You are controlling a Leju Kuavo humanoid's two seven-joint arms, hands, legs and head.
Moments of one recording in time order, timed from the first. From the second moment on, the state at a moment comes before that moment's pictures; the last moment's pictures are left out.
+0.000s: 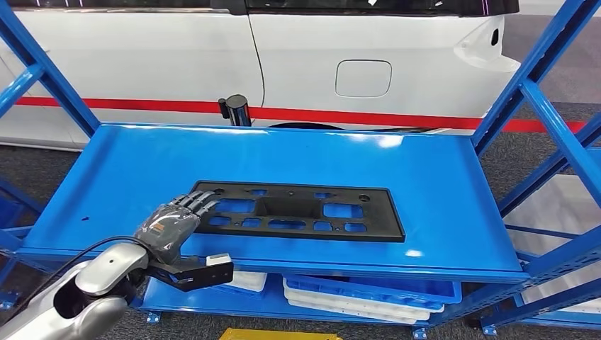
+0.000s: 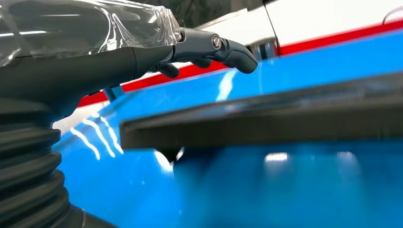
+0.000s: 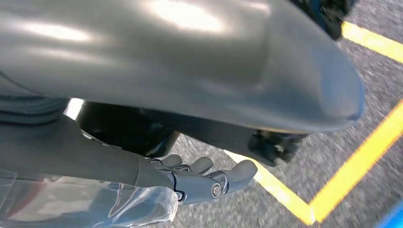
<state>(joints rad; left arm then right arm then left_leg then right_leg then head) -0.61 0.49 -0.98 -1.62 -0.62 -0.07 0.45 -0.12 0.06 1.06 -0.20 -0.57 -0.14 -0.04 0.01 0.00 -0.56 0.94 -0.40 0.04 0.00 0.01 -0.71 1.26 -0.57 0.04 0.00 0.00</state>
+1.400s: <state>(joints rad) -0.79 0.48 -1.01 -1.50 -0.38 -0.14 0.56 -0.12 0.07 1.07 -0.20 -0.59 -0.16 -0.05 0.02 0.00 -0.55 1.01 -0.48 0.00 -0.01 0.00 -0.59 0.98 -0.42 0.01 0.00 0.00</state>
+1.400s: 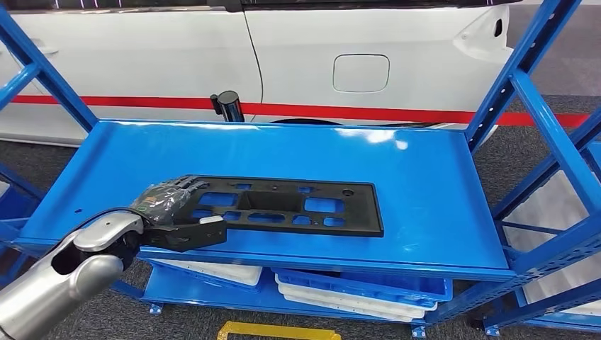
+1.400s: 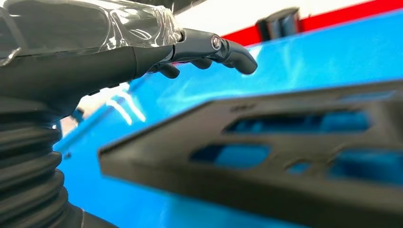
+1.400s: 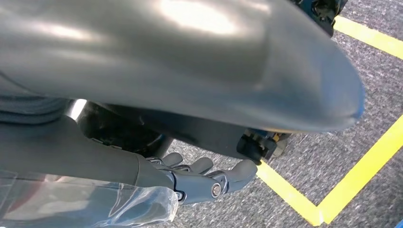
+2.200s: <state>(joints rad) -0.84 0.48 -1.09 -1.48 -0.49 -0.11 0.56 -0.13 0.07 1.08 -0.20 -0.59 -0.16 -0.03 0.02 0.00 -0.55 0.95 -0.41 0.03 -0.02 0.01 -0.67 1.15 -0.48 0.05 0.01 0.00</state>
